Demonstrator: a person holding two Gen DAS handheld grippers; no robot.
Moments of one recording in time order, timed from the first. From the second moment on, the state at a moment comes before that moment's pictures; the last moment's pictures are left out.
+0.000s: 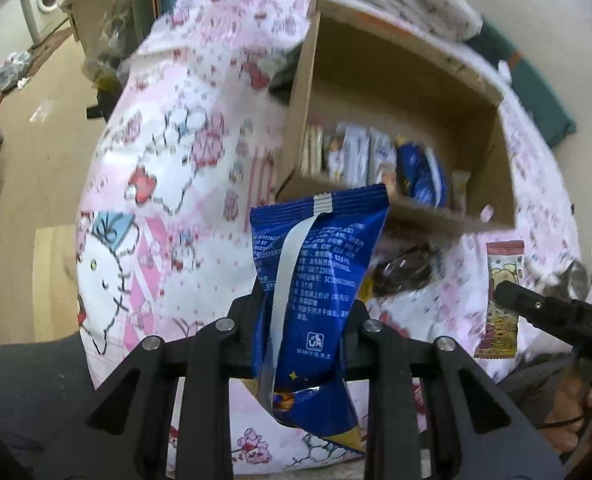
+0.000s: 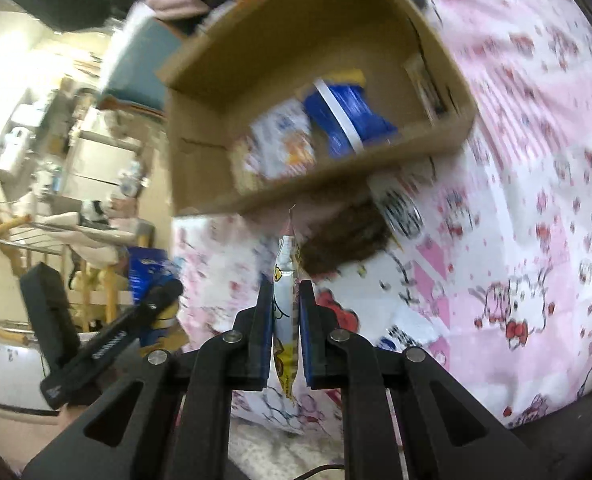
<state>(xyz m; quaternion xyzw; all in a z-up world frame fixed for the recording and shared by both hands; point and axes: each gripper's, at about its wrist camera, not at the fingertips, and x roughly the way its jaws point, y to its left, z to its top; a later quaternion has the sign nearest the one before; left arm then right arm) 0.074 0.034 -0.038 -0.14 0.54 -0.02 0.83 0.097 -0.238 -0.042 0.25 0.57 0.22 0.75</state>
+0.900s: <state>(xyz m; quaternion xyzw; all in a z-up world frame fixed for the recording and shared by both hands) 0.196 -0.006 -0.001 -0.14 0.48 -0.07 0.86 0.191 -0.269 -0.019 0.26 0.51 0.19 0.80</state>
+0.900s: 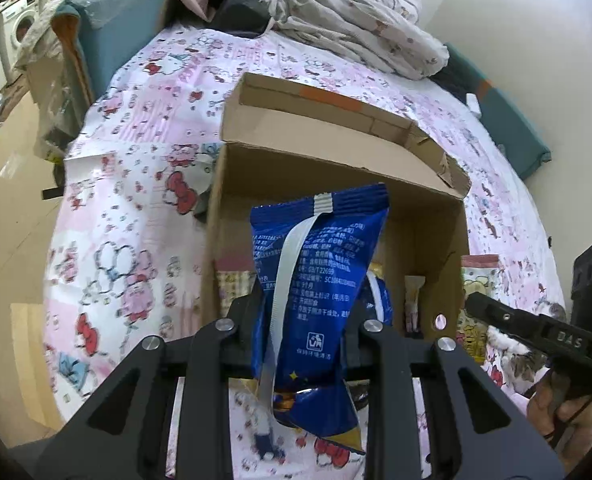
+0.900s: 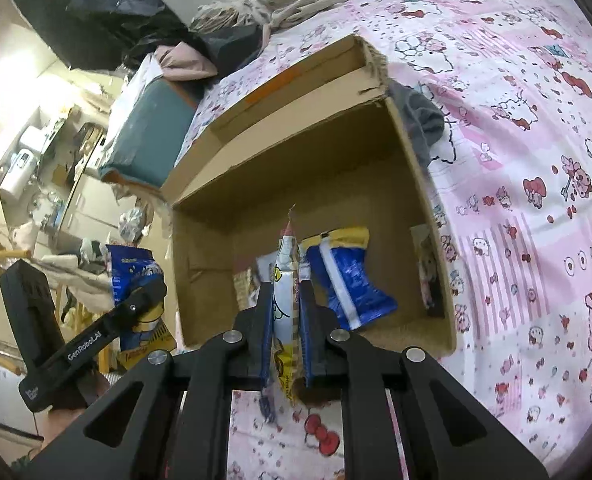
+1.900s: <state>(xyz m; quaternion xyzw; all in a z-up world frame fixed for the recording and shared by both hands) 0.200 -0.028 -0.027 -0.09 0.46 -0.07 0.88 0.202 -0.254 -0.042 0.23 0.53 0.15 0.80</state>
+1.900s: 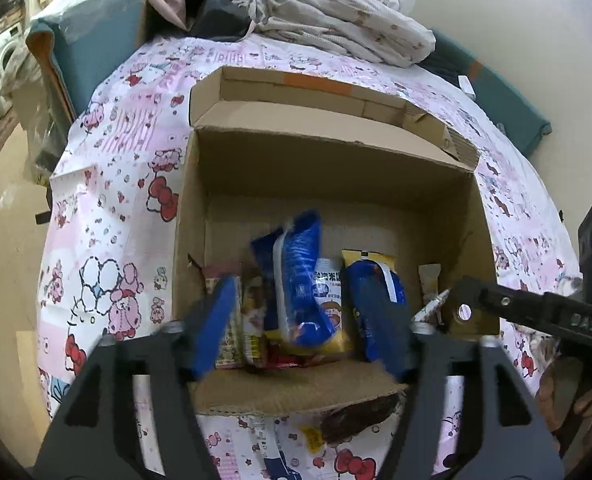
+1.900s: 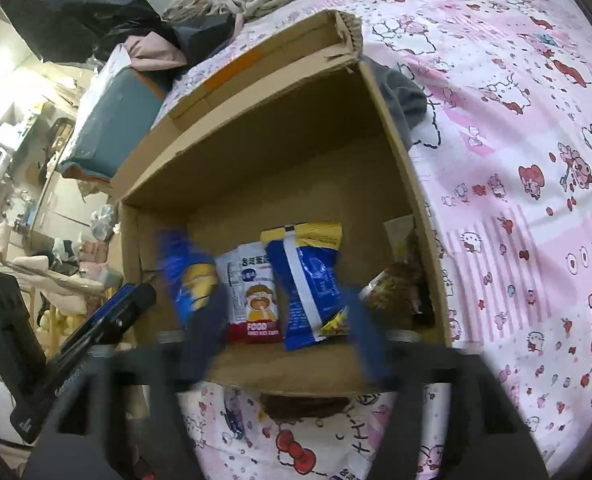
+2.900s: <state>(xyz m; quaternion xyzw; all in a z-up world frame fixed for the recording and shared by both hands) 0.154 -0.002 -0.021 -0.11 0.48 -0.03 0.87 0.149 -0.281 -0.032 0.25 0.52 0.12 0.81</state>
